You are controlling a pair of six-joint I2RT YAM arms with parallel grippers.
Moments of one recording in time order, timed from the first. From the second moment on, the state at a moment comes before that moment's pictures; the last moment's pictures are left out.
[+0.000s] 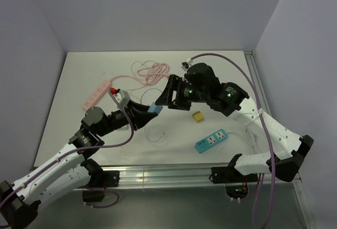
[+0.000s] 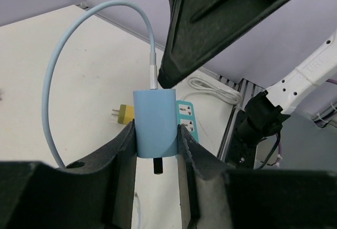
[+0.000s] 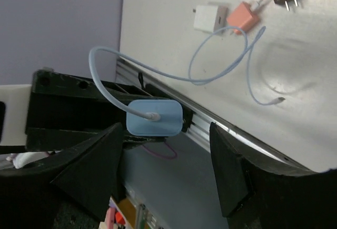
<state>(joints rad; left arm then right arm) -0.72 0.73 0.57 0.27 0.39 -0.33 0.81 1.25 1.44 -0.76 -0.19 0.94</state>
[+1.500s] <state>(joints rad) -0.81 0.71 0.62 0.09 0.11 -0.40 0.73 1.48 1.69 -0.92 0.02 0.58</state>
